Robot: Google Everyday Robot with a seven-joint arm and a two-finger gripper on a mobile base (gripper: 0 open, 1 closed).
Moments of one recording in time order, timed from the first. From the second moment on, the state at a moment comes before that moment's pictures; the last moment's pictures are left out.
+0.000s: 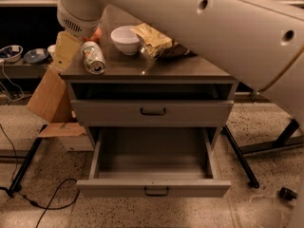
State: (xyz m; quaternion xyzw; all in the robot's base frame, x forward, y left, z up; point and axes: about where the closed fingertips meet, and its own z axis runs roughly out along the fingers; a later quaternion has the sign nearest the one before) arm 0.619 0.181 0.972 -0.58 0.73 0.02 0.36
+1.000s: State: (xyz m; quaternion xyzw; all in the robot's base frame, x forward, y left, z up) arm 0.663 0.191 0.929 -0.57 0.76 0.00 0.31
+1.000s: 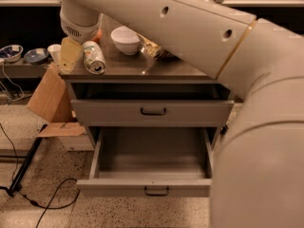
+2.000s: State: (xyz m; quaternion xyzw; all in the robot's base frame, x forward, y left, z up) arm 0.688 0.193 0.879 -0.57 0.79 -0.01 0.24
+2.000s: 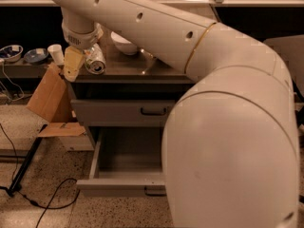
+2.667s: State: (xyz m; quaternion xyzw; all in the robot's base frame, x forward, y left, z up) arm 0.697 0.201 0.857 -0.57 0.79 0.00 0.21
